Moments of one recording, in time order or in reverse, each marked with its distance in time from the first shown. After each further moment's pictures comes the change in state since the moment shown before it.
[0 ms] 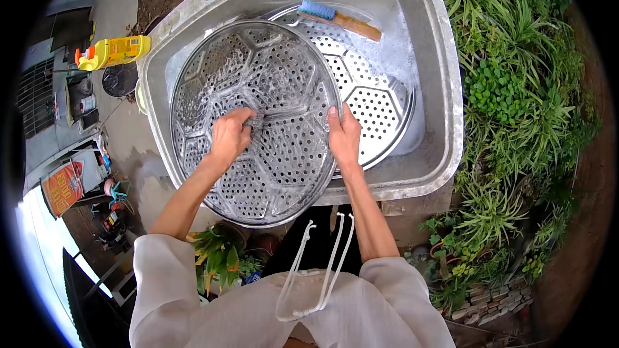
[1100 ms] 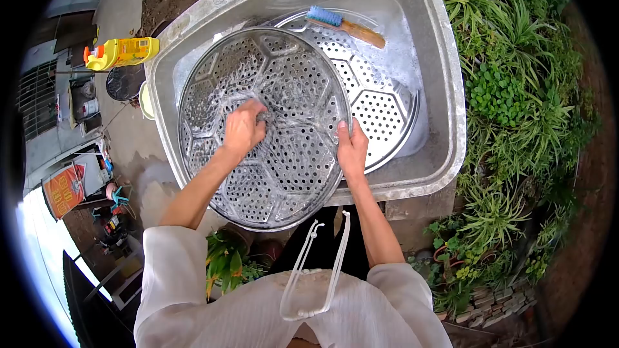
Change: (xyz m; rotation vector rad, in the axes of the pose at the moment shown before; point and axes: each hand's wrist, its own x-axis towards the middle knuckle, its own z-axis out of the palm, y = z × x) left_hand -0.002 -0.012 0.003 0.046 -0.014 -0.093; right_hand -0.013 0.018 -0.002 0.118 0.031 -0.020
